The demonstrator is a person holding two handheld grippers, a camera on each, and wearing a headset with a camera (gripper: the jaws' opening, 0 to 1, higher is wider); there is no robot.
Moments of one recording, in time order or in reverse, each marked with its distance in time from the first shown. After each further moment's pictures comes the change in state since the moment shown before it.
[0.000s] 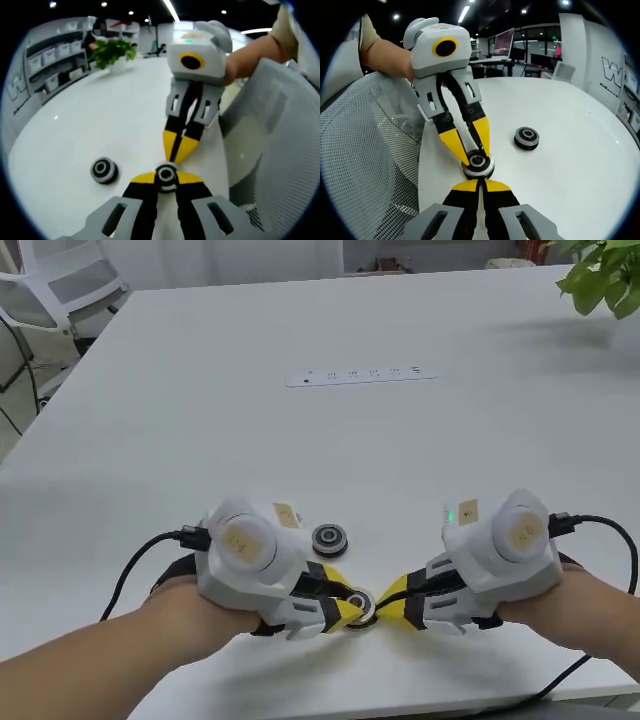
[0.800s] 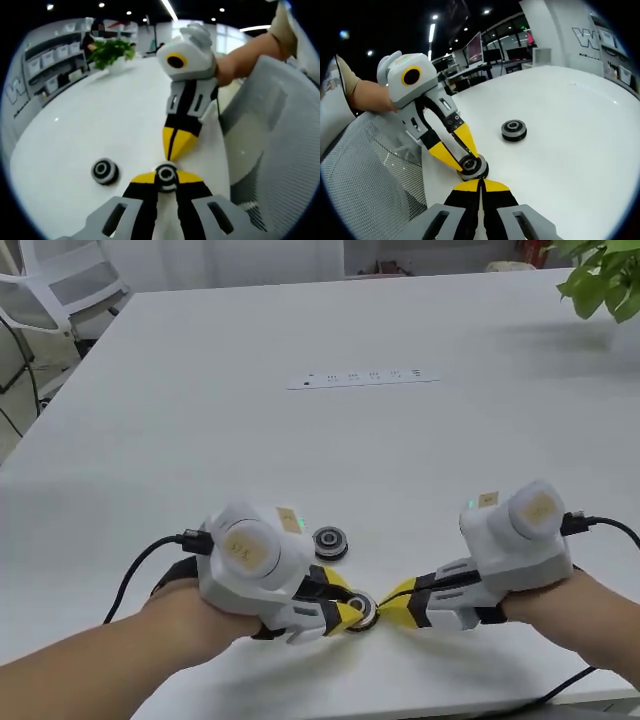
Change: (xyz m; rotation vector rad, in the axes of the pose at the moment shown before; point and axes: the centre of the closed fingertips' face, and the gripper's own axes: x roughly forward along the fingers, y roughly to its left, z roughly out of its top) left arm 0.000 0.000 0.000 0.022 0.009 0.006; right arm -0.007 -0.007 0.003 0.348 -0.121 0.018
